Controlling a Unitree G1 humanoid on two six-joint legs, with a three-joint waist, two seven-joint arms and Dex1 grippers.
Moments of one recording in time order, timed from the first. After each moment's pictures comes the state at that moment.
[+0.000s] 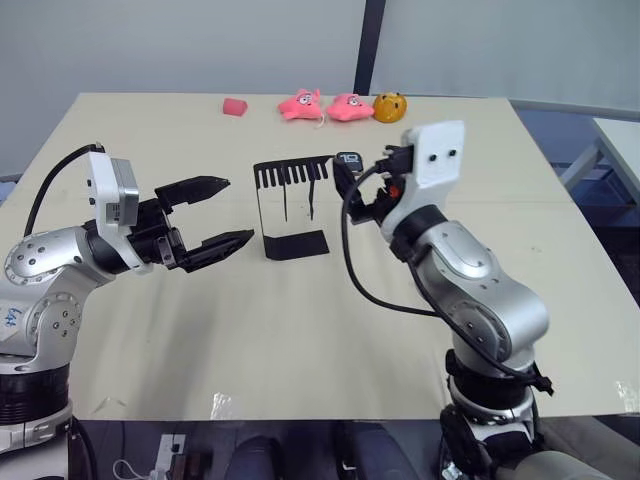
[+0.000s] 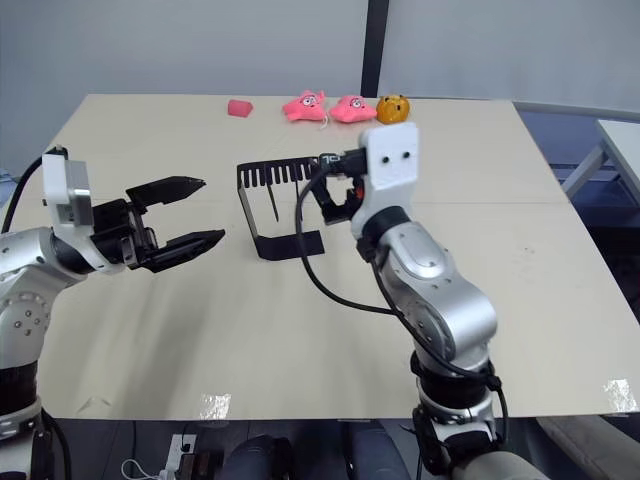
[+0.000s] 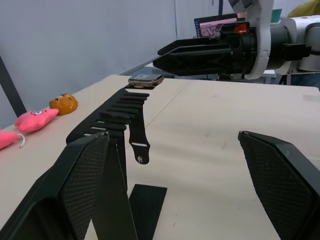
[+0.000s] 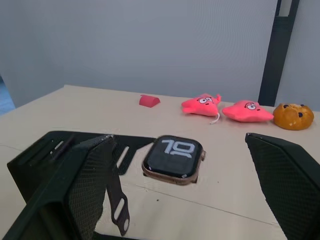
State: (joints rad) left arm -0.41 0.78 0.28 -0.26 -0.73 0.45 -0.92; right arm -0.68 -0.05 0.07 -0.57 0.33 0.94 -0.07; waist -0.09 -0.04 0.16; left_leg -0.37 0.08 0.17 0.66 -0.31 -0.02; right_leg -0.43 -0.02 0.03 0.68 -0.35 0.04
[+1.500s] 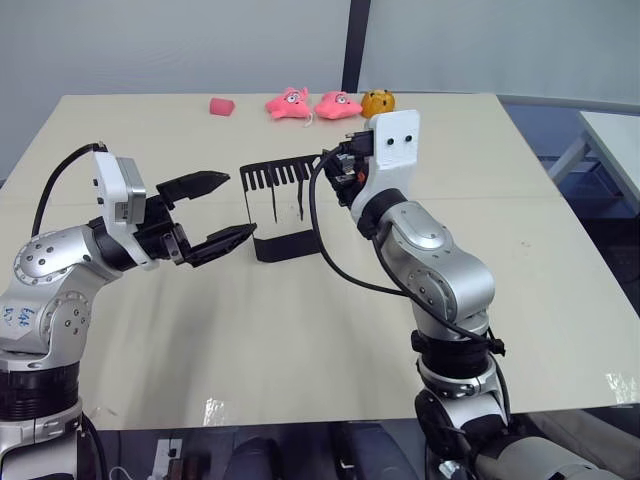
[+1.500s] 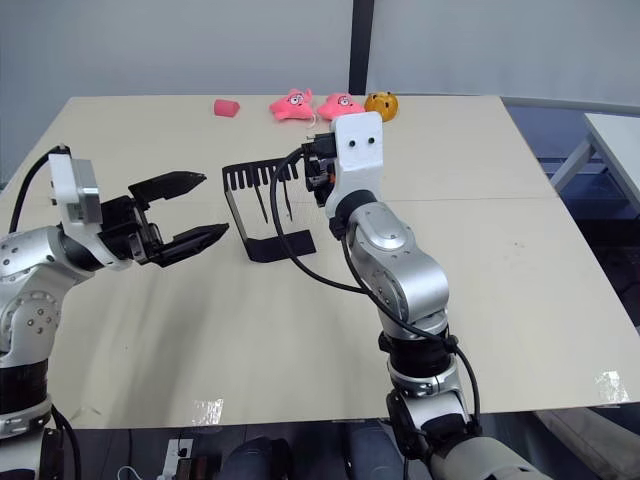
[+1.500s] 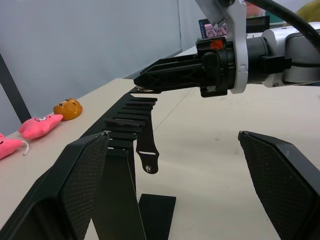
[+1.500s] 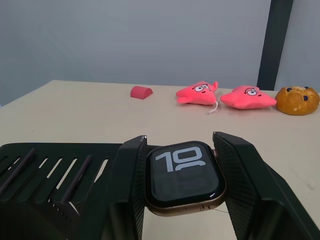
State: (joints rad) left arm -0.41 0.75 0.28 -0.23 -0.68 0.40 -0.89; right arm -0.77 0.05 0.07 -0.32 0.23 0.85 -0.05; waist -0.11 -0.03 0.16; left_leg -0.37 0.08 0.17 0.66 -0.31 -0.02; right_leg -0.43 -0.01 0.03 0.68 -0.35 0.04
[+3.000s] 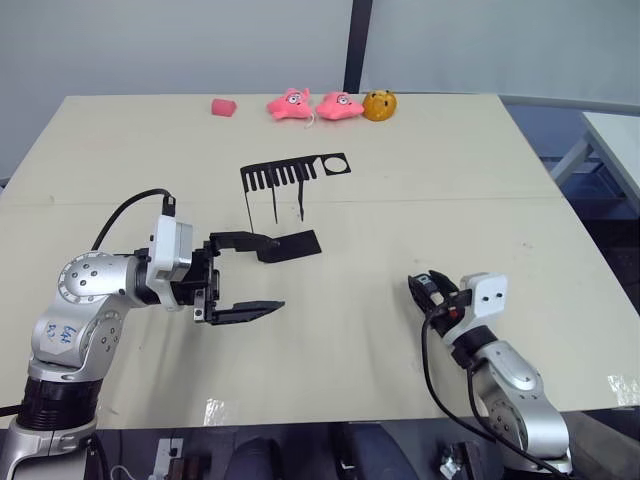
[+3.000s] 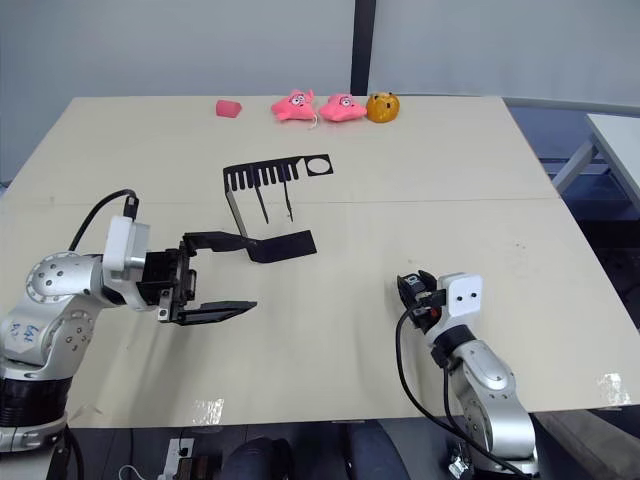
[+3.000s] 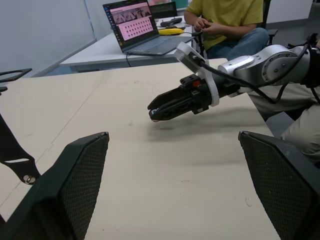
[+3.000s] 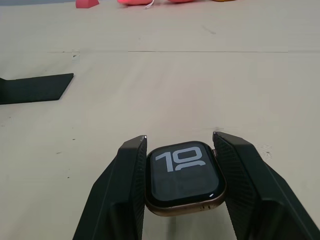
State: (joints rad) left arm -0.33 0.73 0.13 -0.26 -0.62 0.27 -1.19; right arm 0.05 -0.22 -0.10 -0.32 0.29 0.27 0.33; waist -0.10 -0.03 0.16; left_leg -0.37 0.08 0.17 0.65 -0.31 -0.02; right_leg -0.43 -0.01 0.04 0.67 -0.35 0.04
